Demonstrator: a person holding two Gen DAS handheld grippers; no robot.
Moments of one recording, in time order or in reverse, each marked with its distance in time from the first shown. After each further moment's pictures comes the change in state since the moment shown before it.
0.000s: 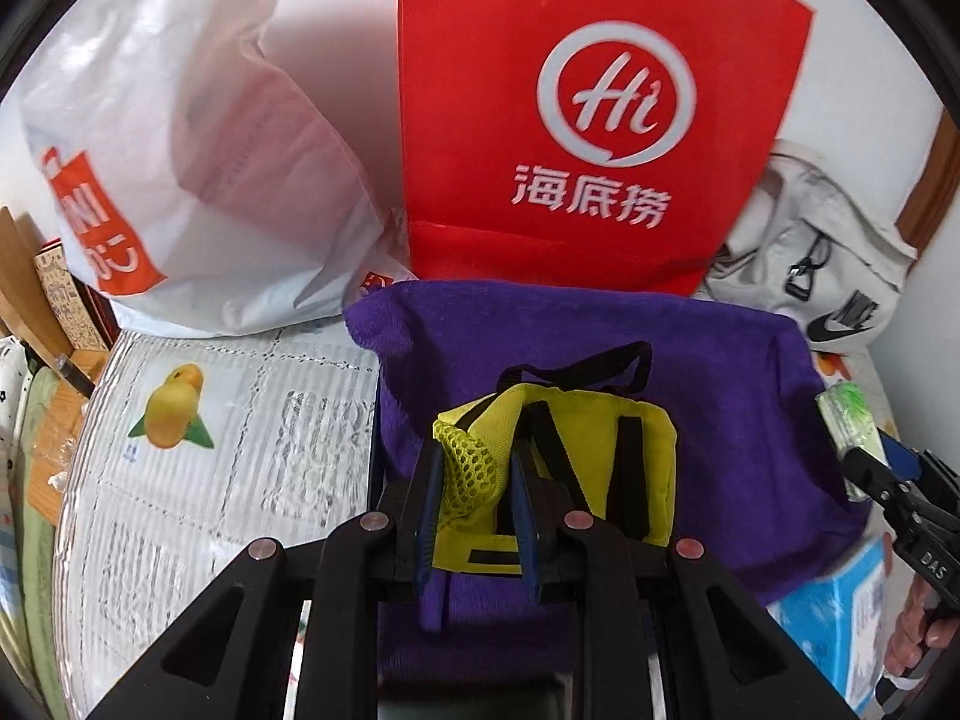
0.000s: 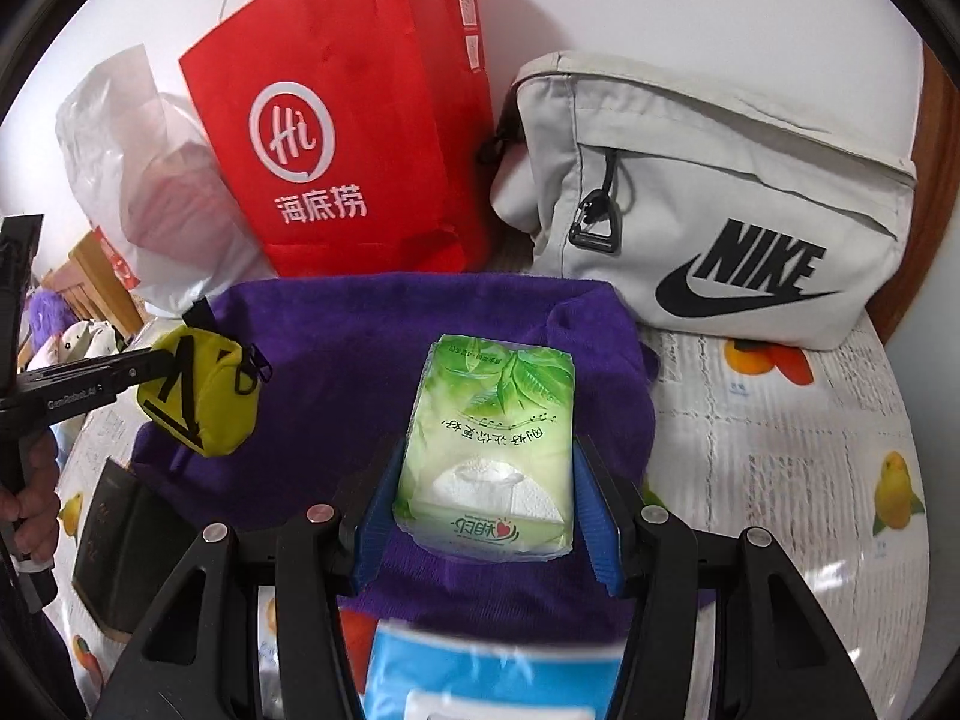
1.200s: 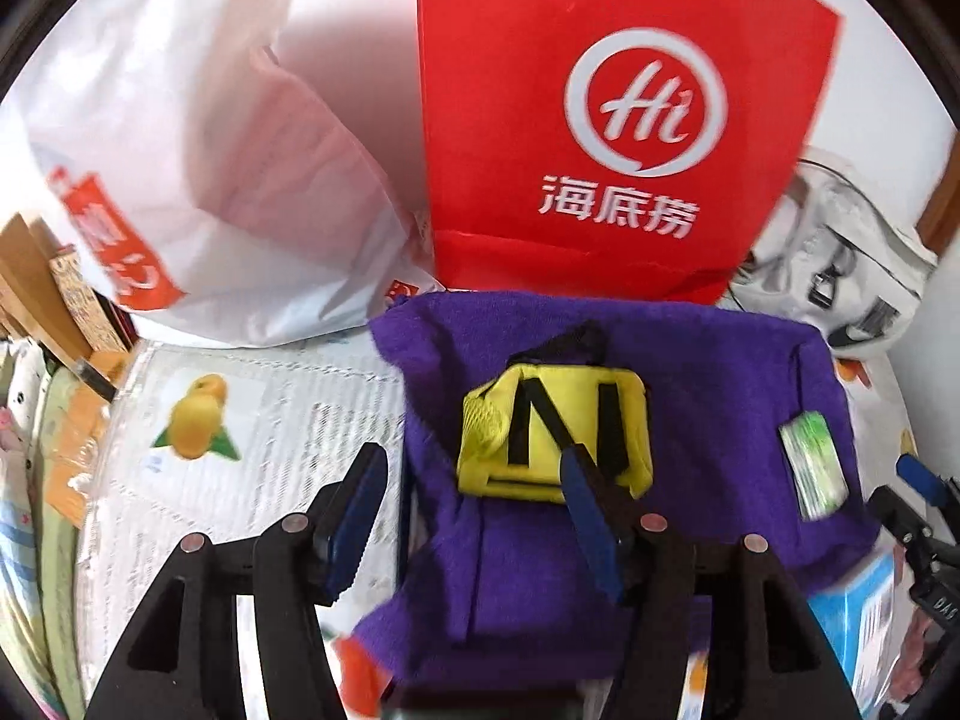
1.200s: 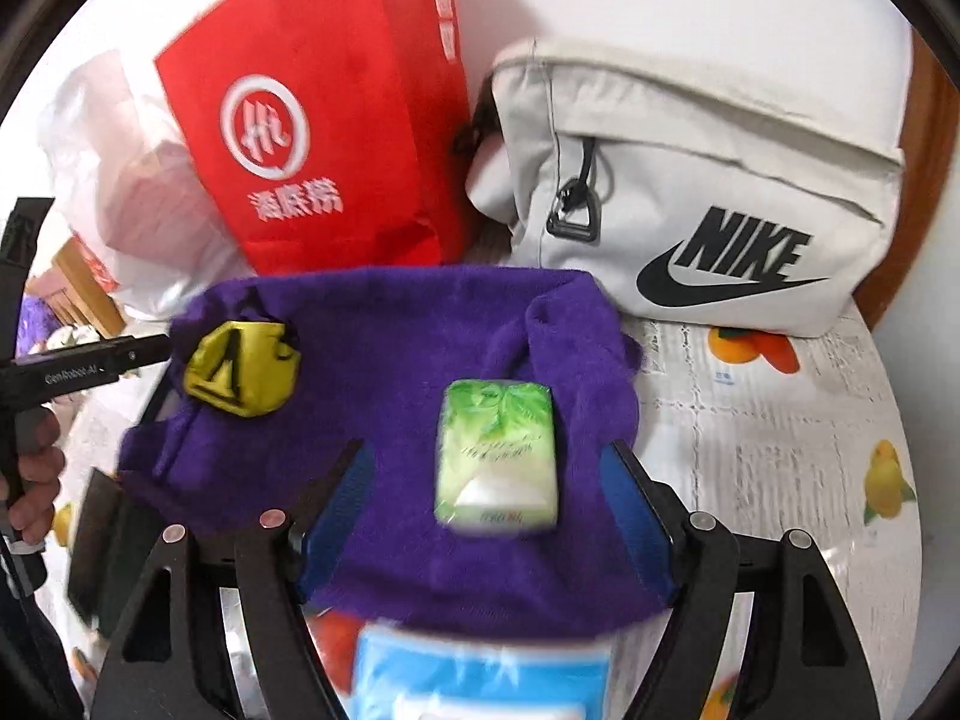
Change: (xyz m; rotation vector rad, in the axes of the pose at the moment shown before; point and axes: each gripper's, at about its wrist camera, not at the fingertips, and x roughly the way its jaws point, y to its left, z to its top) left arm -0.016 -0.002 0.001 0.016 0.003 0.047; right arm -0.022 0.000 -0.014 0.029 -0.003 -0.031
